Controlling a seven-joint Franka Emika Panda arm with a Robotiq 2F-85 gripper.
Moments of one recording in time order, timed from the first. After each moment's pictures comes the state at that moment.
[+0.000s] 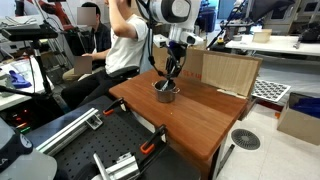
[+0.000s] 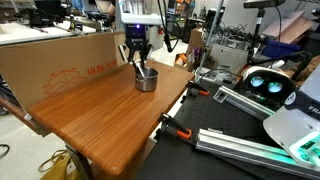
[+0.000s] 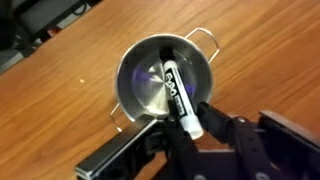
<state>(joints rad) 0.03 0.50 -0.05 -1.96 0.16 2.18 0.43</state>
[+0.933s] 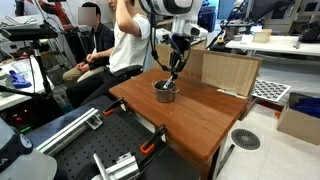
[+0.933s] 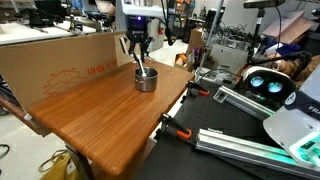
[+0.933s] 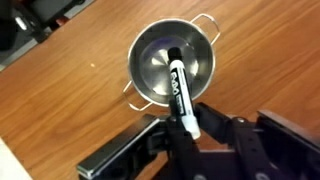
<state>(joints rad) 0.03 0.45 -0.07 -1.96 0.14 2.18 0.43</state>
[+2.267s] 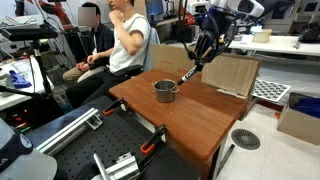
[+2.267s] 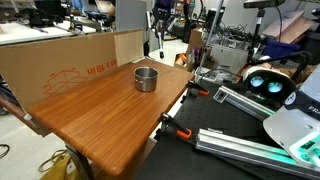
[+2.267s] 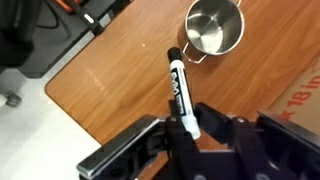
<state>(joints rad) -0.19 0.37 -0.14 -1.88 0.26 1.98 0.28</state>
